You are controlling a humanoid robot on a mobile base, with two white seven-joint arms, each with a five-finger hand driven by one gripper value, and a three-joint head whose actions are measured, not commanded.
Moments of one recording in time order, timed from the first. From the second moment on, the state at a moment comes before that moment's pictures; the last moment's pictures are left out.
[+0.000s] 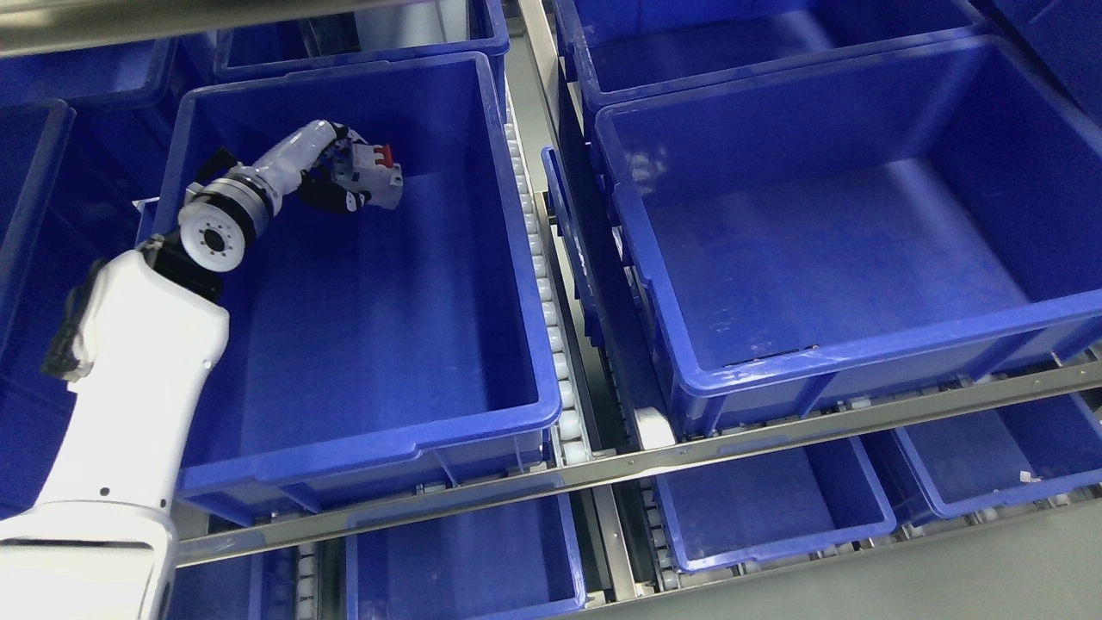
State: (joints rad) left arm -1.22 0.23 -0.29 -0.68 -0.64 -0.04 -0.39; right arm 0.09 0.00 0.00 -0.24 0.07 0.07 -0.14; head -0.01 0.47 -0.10
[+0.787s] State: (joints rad) left arm -1.28 0.19 -0.27 -0.55 -0.64 -0.06 -0.38; right arm 0.09 0.00 0.00 -0.24 0.07 0.07 -0.13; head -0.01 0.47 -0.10
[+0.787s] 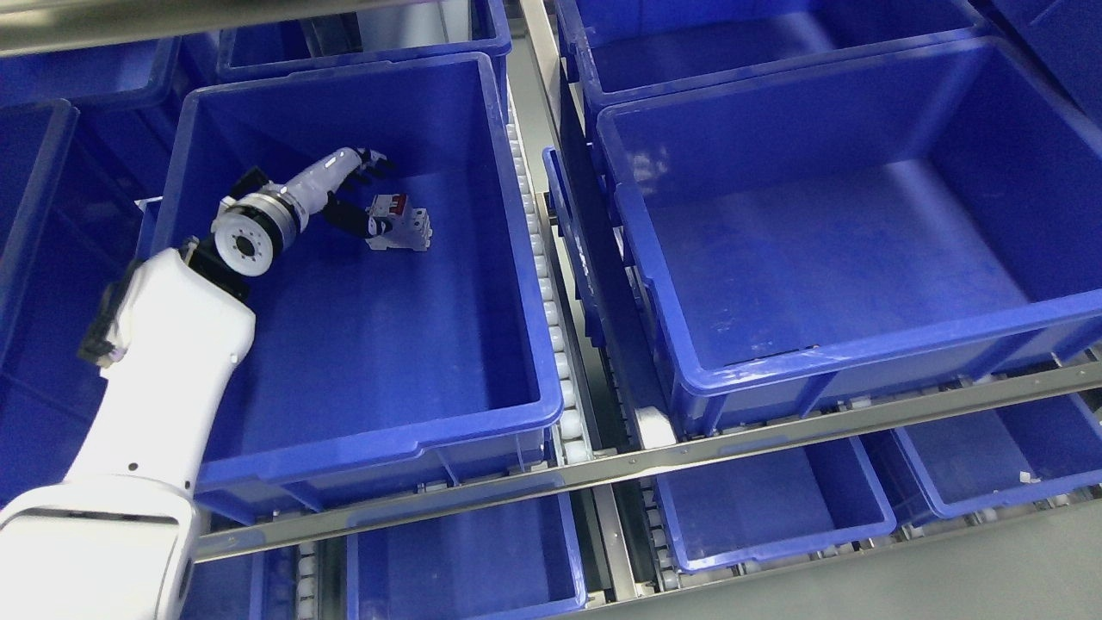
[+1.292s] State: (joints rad) left arm -1.31 0.12 0.14 -0.72 -0.55 -0.04 -0.11; right arm 0.09 0.00 0.00 -0.24 0.07 0.07 -0.14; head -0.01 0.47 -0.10
